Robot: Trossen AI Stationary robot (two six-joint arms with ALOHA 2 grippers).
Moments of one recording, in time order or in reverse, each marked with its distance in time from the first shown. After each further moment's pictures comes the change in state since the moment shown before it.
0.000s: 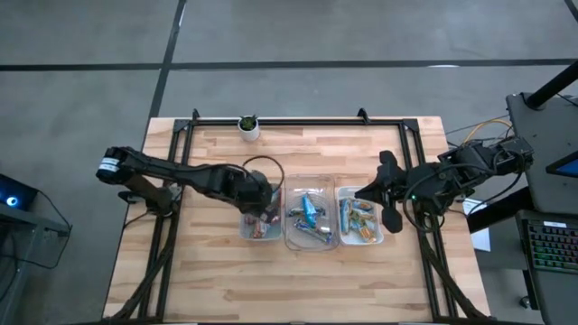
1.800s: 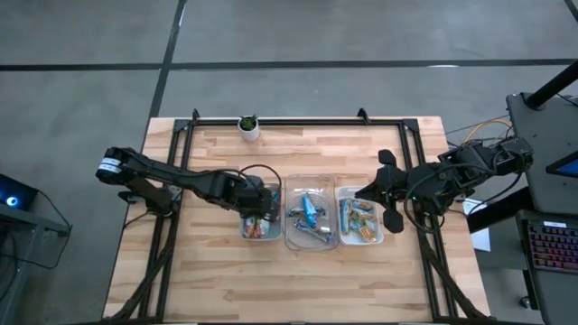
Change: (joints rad) left arm -0.022 0.000 -0.092 0.110 0.014 -0.376; right arm 0.000 0.000 0.000 0.000 -0.002 -0.110
